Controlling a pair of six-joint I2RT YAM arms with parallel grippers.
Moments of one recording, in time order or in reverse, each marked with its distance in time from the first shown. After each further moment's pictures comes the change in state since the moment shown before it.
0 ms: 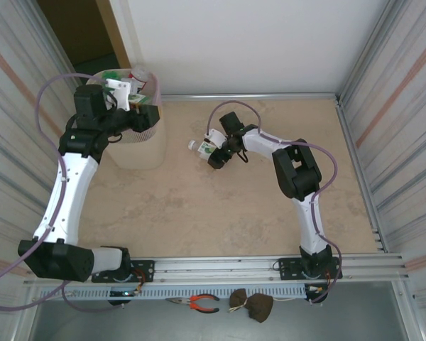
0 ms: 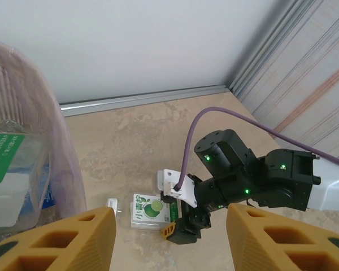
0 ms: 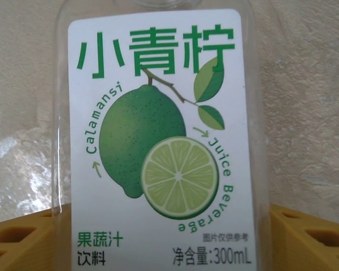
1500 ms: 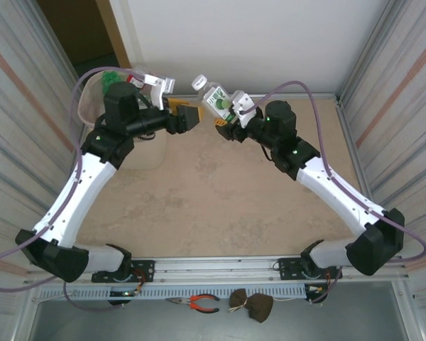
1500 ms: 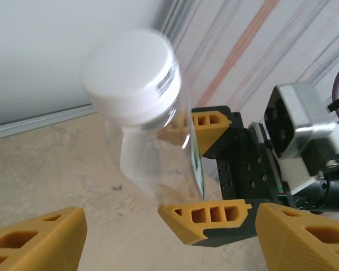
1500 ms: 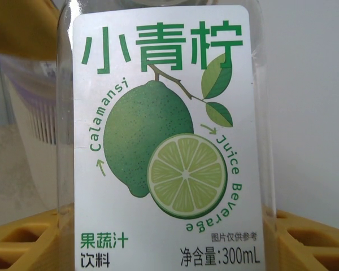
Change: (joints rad) left arm -0.329 0.033 0.052 0.193 0.017 -0.200; right arm 0.070 -0.901 -0.421 0.489 0.082 0.154
